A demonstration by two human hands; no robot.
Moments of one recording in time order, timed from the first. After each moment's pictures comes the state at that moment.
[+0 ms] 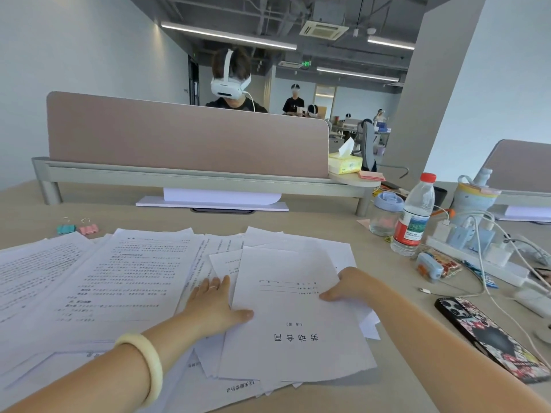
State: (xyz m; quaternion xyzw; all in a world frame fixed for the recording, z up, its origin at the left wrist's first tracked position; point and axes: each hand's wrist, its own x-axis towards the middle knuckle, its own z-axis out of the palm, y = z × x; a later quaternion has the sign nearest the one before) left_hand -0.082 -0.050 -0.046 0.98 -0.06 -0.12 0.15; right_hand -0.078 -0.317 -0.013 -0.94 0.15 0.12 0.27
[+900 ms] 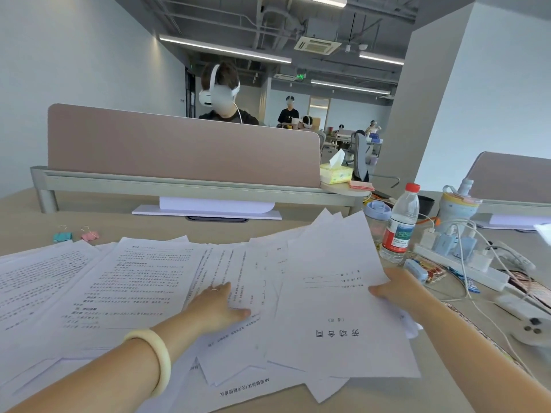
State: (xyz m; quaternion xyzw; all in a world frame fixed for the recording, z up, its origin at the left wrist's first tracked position) left_hand -0.081 -0.055 -0.038 0.97 -0.09 -0.13 0.17; right_hand -0.131 -0.375 0.020 -0.92 0.20 -0.03 0.32
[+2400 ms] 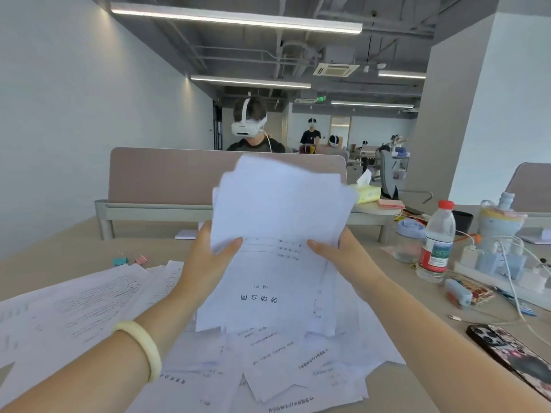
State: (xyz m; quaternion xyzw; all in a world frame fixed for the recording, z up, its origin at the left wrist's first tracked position) left_hand -0.102 0.006 0.065 0.75 -0.12 0.22 0.62; right_hand -0.117 -0.229 0.082 -0.76 -0.13 -0.11 0.63
